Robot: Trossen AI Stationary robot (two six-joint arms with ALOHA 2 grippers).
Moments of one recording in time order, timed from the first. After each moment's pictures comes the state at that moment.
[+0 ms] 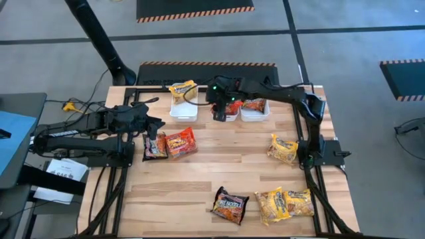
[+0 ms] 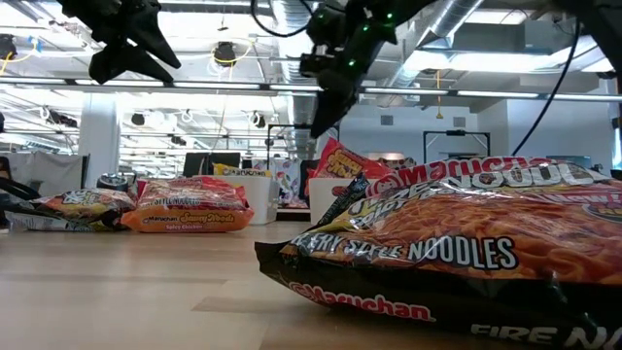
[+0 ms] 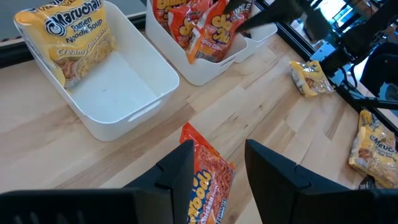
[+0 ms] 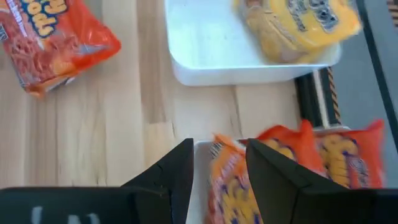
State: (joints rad) left arm 0.15 0.63 0.74 -0.62 -0.30 -0.67; right arm -0.36 1.96 1.76 -0.75 0.02 -0.30
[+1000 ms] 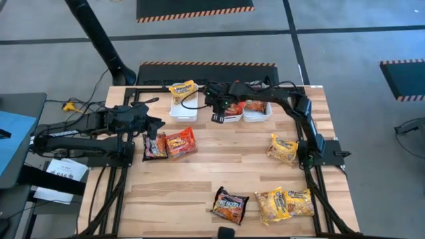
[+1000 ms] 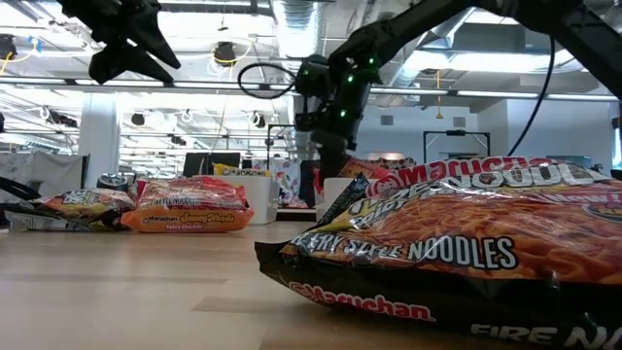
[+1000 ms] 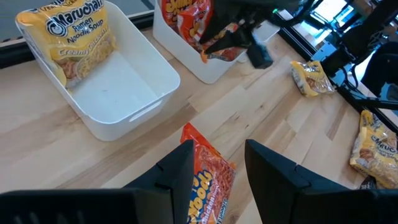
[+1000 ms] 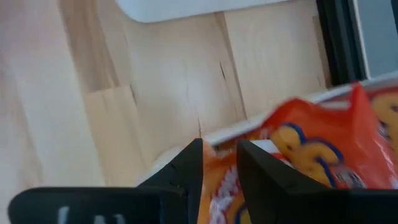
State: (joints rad) left arm 0.15 0.63 0.74 -0.62 -0.30 -0.67; right arm -0.40 2.14 1.76 -0.79 0.11 -0.21
